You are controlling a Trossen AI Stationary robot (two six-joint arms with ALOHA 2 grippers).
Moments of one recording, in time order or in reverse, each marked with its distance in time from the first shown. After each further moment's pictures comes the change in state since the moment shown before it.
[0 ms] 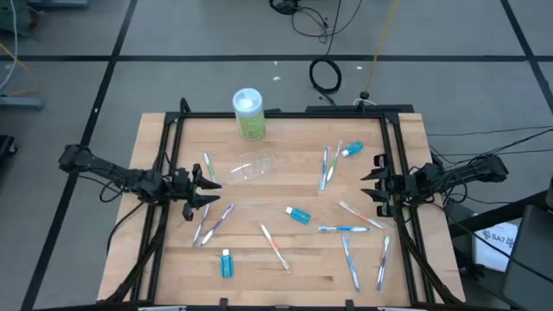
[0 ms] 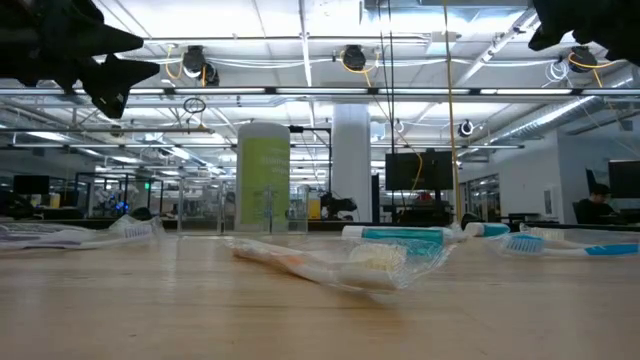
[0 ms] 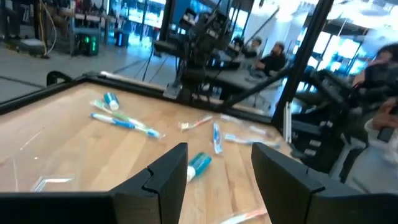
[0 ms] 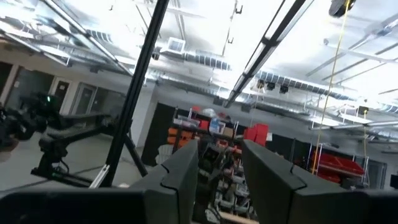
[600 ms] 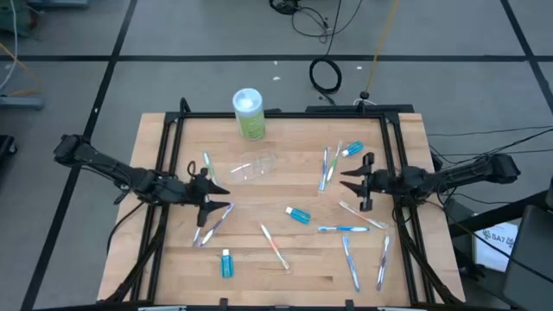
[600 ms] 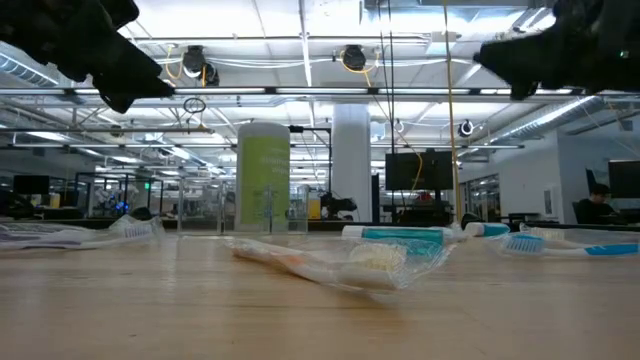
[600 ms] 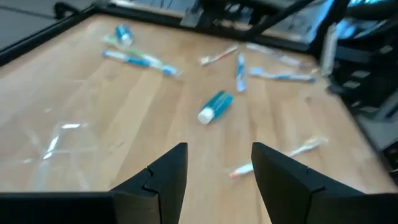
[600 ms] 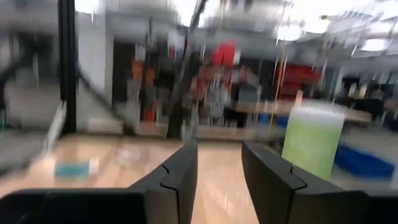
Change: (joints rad) left arm -0.045 0.352 0.266 -0.305 -0.076 -0.088; right arm -0.089 0.252 0.024 -0.081 0.174 0.190
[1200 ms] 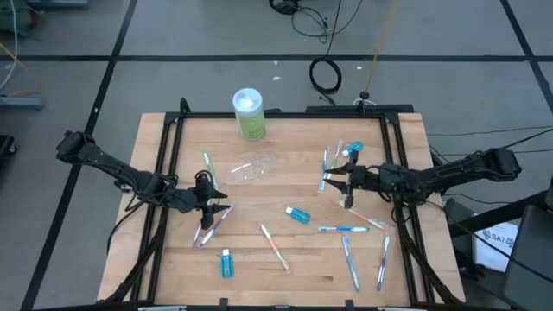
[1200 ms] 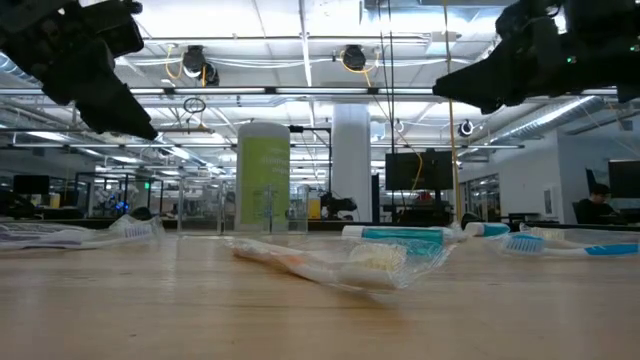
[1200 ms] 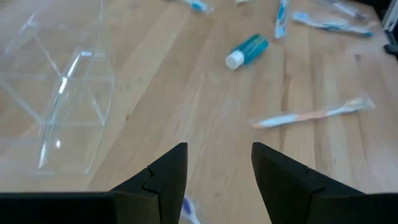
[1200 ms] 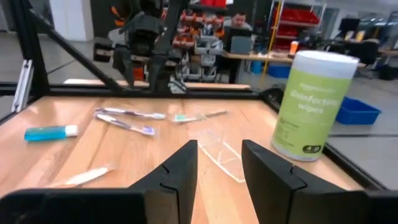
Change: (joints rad) left arm -0.041 0.127 0.045 -0.182 -0.053 -0.228; right arm -0.091 0.373 0.157 0.006 -0.025 0.070
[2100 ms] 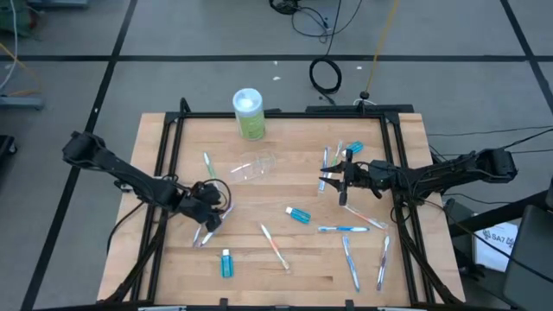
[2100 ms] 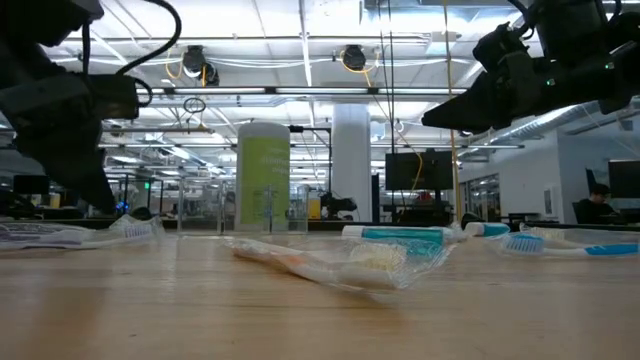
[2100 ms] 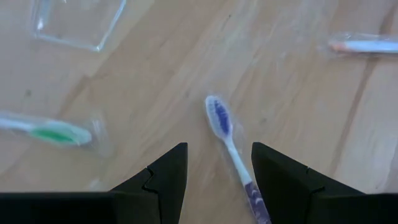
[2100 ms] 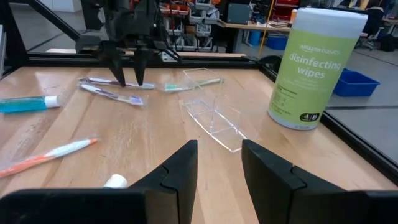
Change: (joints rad) left arm 0.000 0.248 0.000 -0.132 0.079 -0.333; right arm -0.090 0.119 0.014 -0.005 -0.055 0.017
